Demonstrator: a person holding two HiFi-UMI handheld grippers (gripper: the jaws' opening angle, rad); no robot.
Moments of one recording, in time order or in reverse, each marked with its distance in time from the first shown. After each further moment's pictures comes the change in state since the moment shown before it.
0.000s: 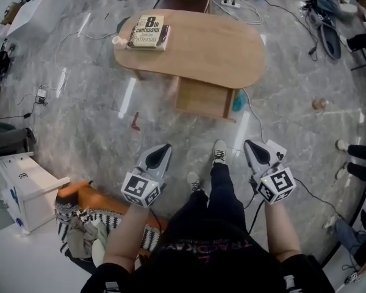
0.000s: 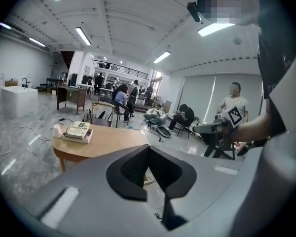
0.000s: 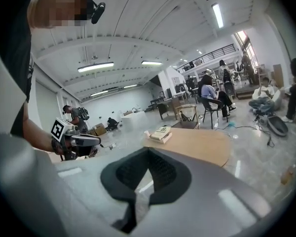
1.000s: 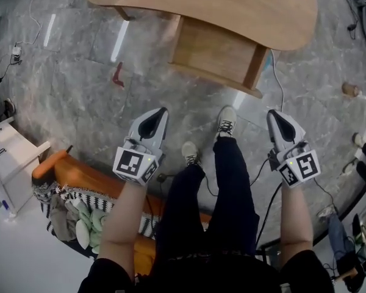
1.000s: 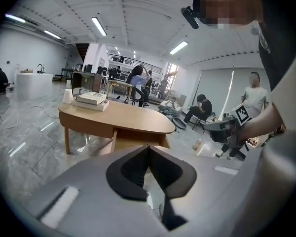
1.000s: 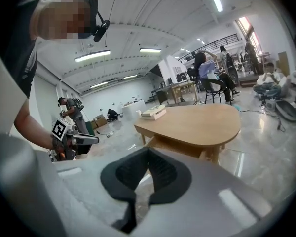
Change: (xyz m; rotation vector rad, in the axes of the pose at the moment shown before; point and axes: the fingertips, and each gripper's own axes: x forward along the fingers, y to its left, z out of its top) left arm 0.137 0.137 -0.233 -0.087 0.048 0.135; right arm 0.159 -0.133 -0.207 -0.003 0.092 0.034
